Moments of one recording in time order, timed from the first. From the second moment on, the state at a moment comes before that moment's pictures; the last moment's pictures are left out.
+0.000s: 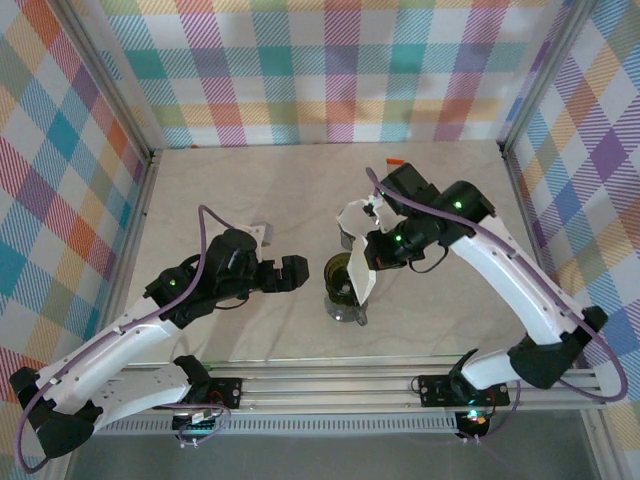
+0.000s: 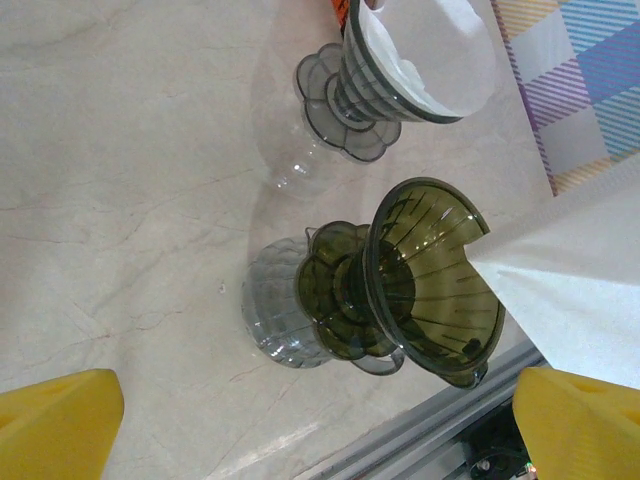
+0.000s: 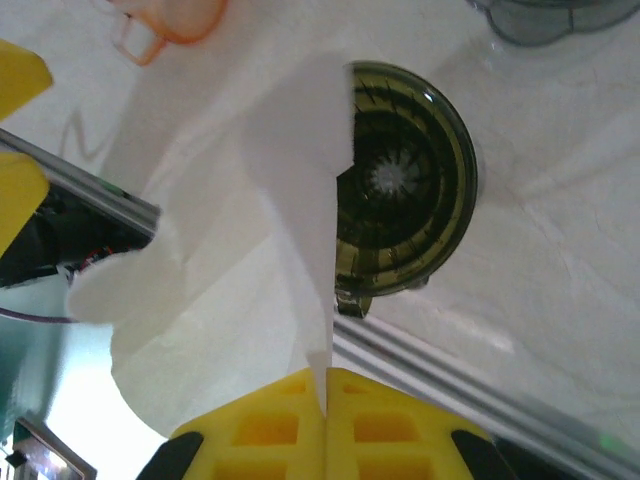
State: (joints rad) left arm -0.80 0.94 0.98 -0.71 0.01 -0.74; right arm 0.73 1.43 1.73 -1.49 -0.26 0.42
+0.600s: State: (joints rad) left arm -0.80 0.92 0.94 -0.68 0.02 -0.73; right arm 0.75 1.76 1.96 -1.69 -0.14 0.39
